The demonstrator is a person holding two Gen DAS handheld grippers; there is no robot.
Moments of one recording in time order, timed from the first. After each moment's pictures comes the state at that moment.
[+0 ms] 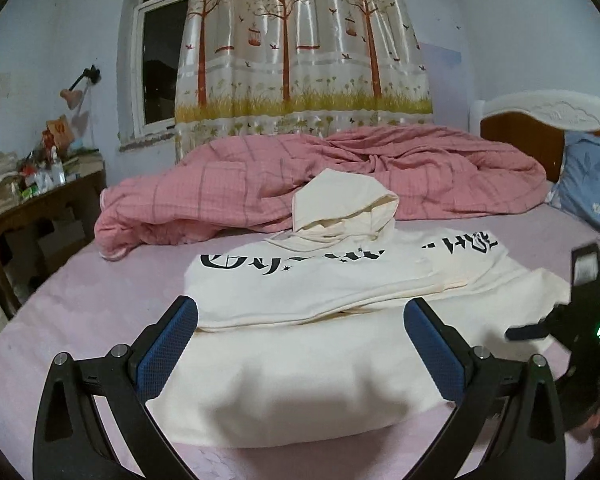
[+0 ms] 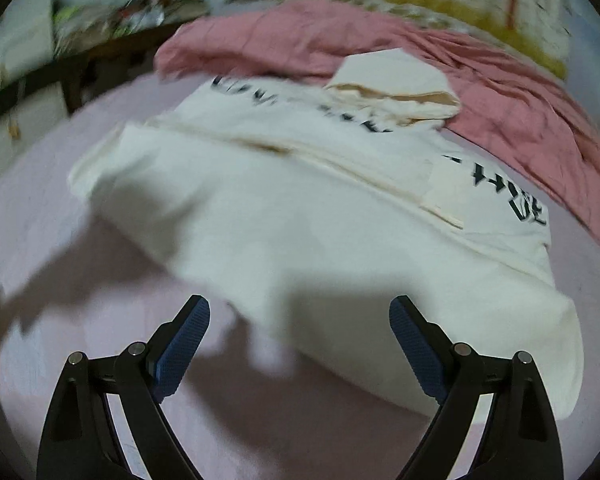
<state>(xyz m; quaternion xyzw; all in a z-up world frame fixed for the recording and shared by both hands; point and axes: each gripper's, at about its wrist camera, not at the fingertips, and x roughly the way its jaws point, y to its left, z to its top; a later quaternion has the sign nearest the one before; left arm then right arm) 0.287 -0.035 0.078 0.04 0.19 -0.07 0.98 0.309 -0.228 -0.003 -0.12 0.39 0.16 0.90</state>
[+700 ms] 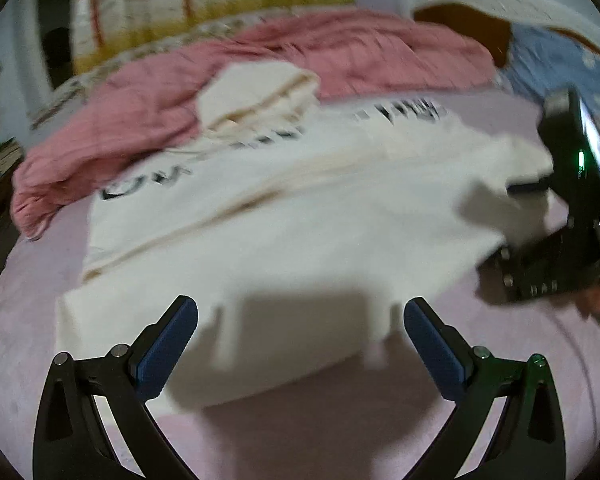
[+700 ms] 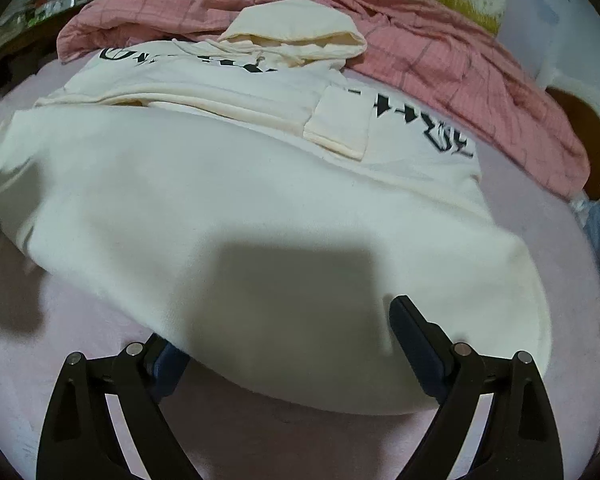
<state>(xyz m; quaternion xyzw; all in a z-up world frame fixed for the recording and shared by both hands) 0.321 -0.103 -0.008 0.15 0.36 -0.19 0.90 0.336 -0.286 -0.031 -0.13 0.44 0.00 0.89</state>
